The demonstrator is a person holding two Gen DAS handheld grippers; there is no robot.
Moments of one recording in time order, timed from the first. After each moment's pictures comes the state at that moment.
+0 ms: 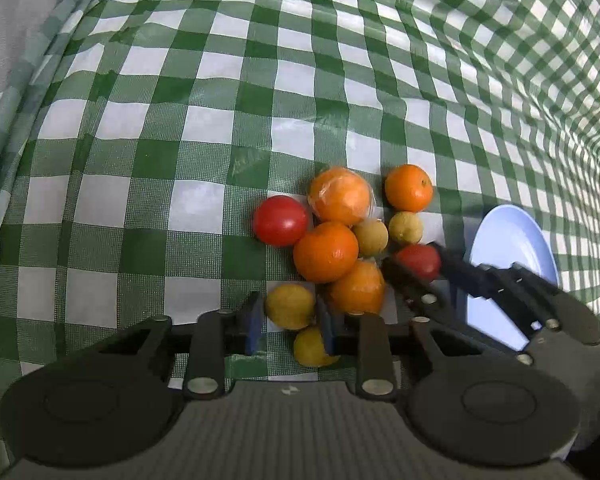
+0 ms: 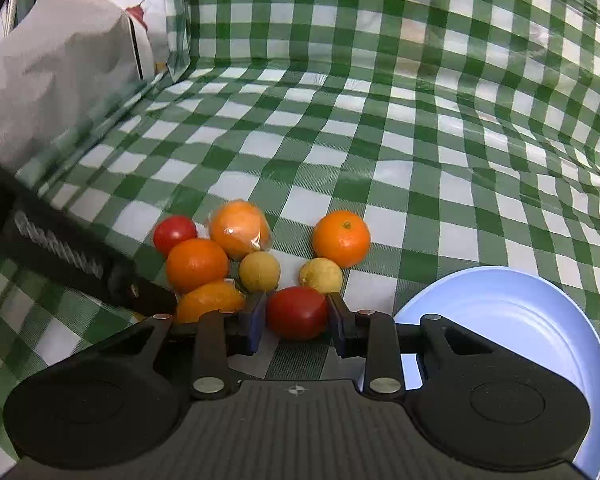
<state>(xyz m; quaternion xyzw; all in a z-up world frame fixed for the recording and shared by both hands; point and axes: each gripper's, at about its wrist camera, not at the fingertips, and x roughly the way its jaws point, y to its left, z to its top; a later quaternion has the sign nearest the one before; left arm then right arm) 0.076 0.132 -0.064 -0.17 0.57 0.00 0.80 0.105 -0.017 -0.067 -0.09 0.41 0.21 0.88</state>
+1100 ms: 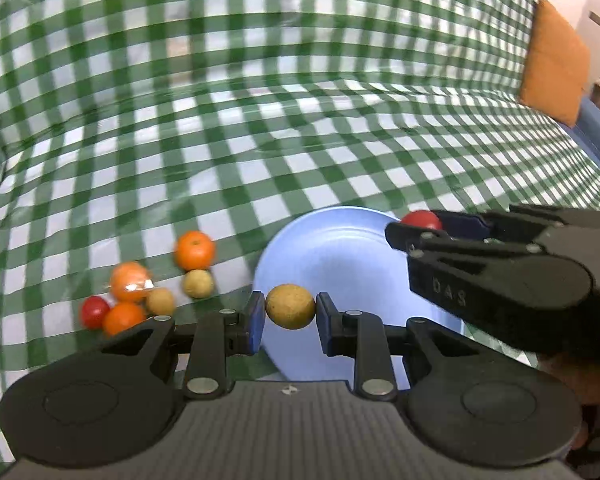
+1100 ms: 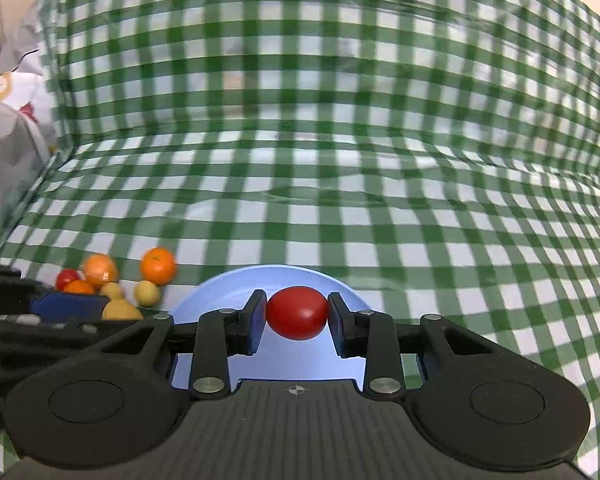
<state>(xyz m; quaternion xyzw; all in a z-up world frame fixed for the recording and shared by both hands) 0.042 -0.034 0.001 0.00 0.44 -0.11 0.89 0.092 -0.155 0.008 -0.04 0.39 0.07 0.92</state>
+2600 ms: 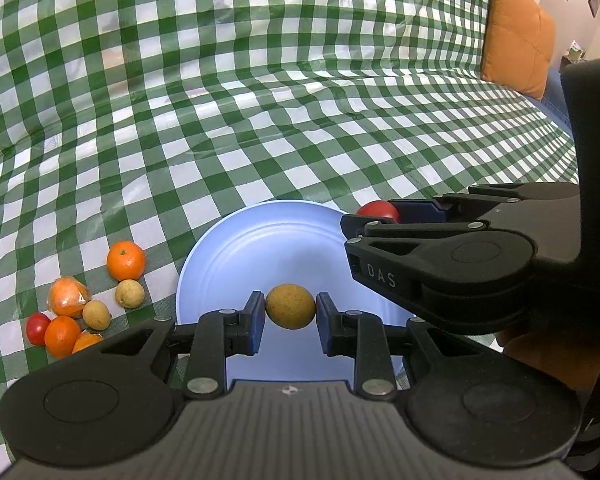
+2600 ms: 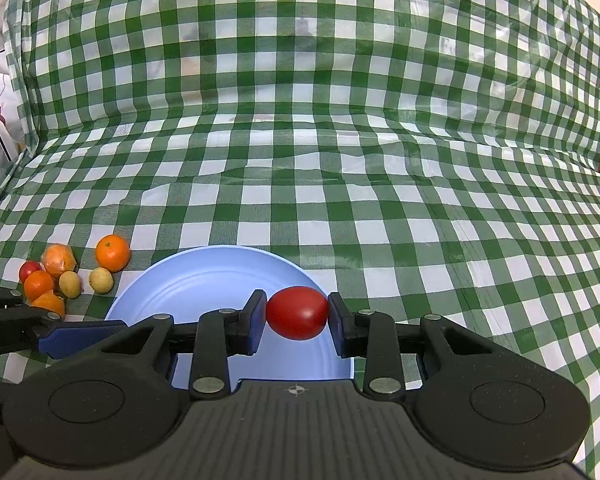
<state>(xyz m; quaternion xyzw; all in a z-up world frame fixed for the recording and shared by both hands) 0.044 -0.080 -0.009 0.03 0.43 -0.16 0.89 0.098 -0.180 -0.005 -0.04 0.40 0.03 0.91</state>
